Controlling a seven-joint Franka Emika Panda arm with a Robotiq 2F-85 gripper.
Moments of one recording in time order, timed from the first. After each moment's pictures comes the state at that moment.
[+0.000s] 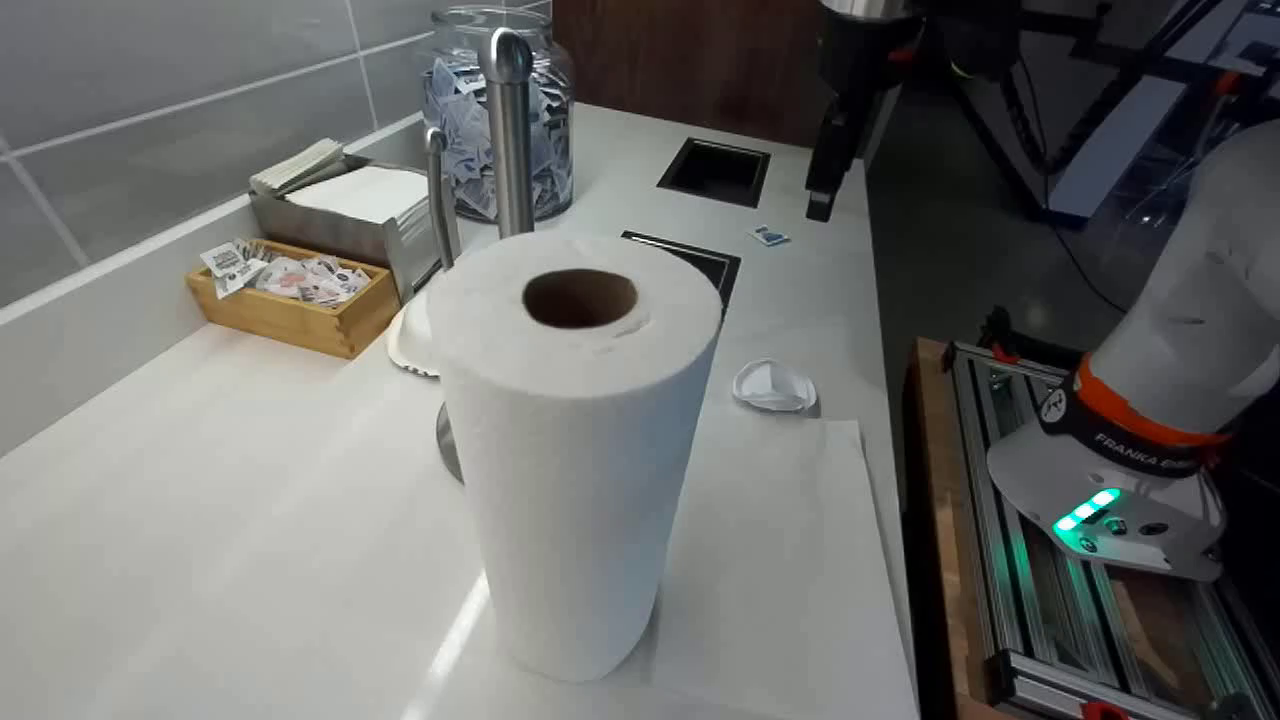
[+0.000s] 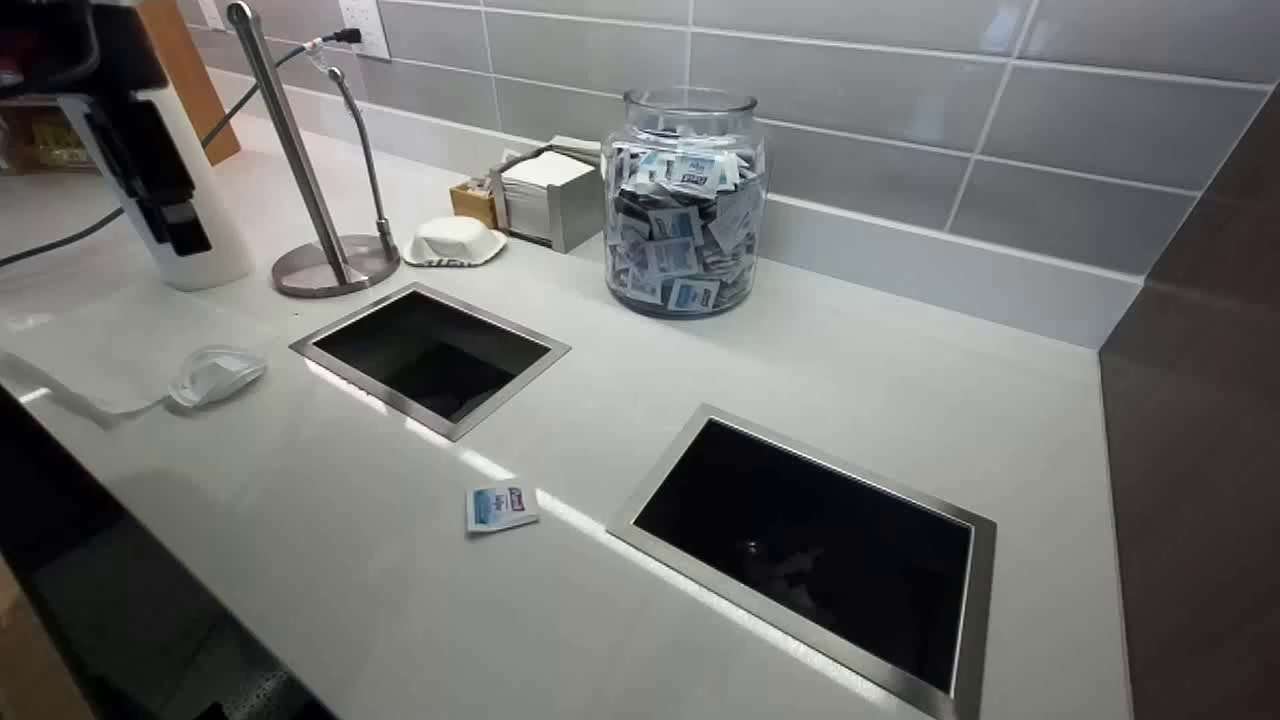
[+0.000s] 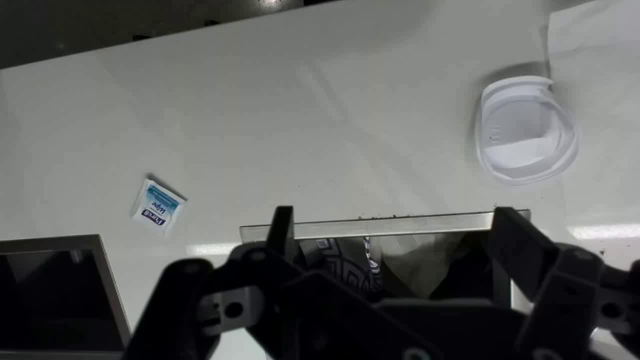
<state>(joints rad) -0.08 -0.58 0.10 -2.64 -0.18 1.99 0.17</state>
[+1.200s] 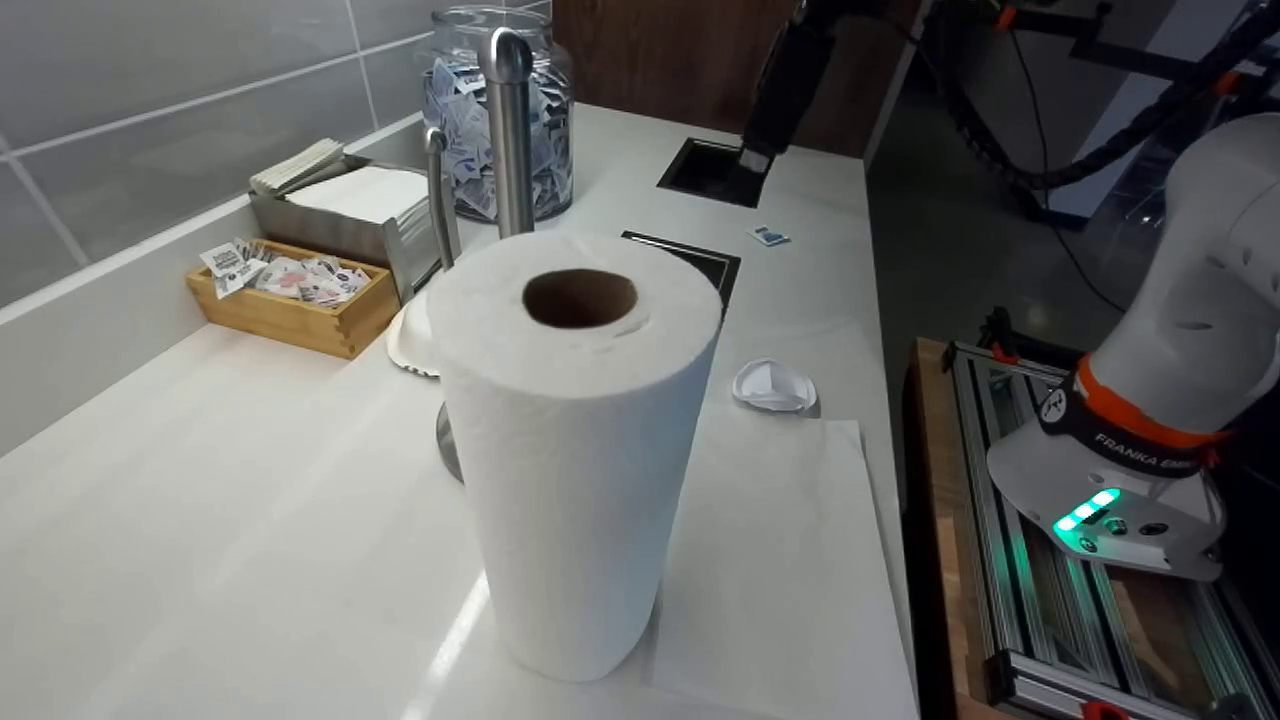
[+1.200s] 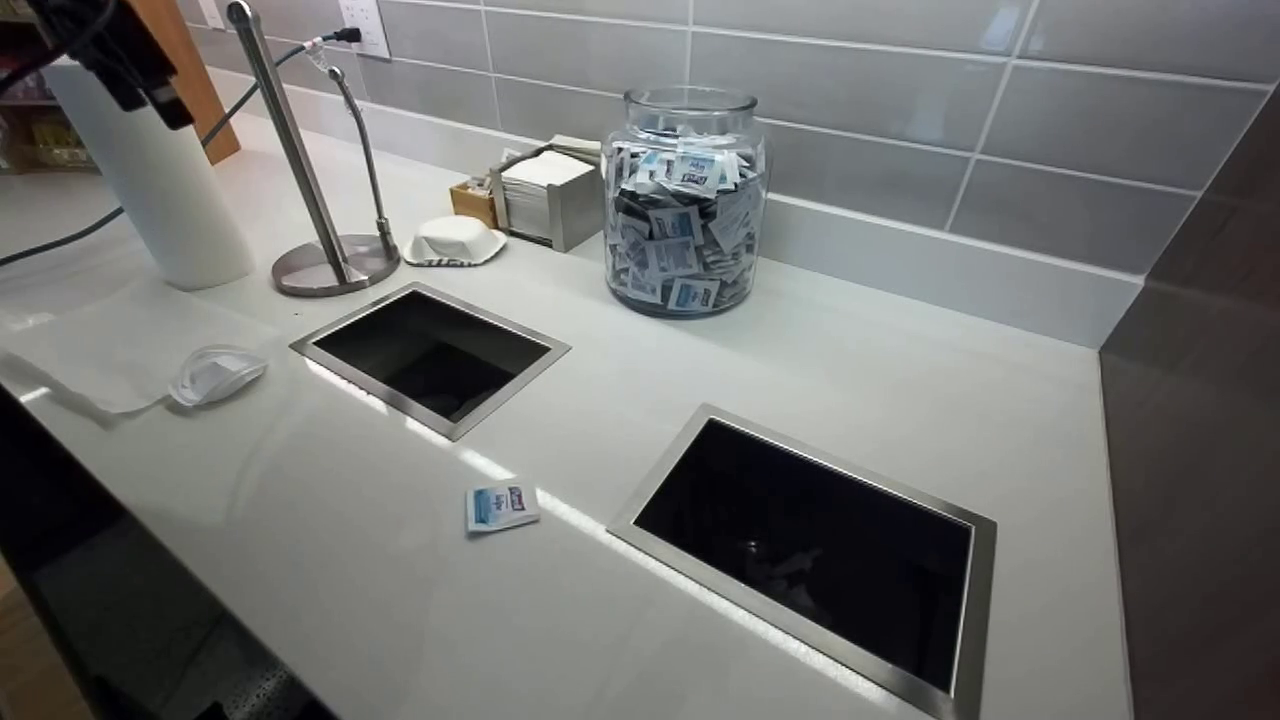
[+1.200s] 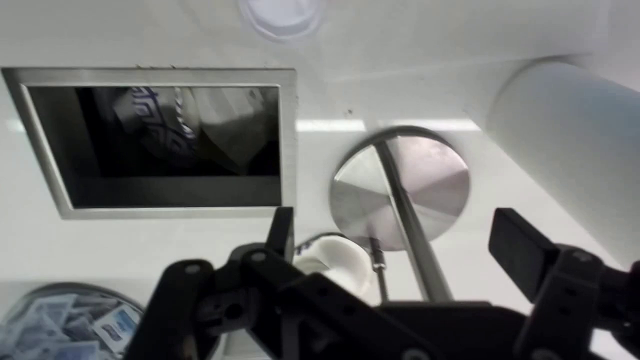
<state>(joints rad) 0.14 -0.57 0.15 -2.53 0.07 2.18 0.17</state>
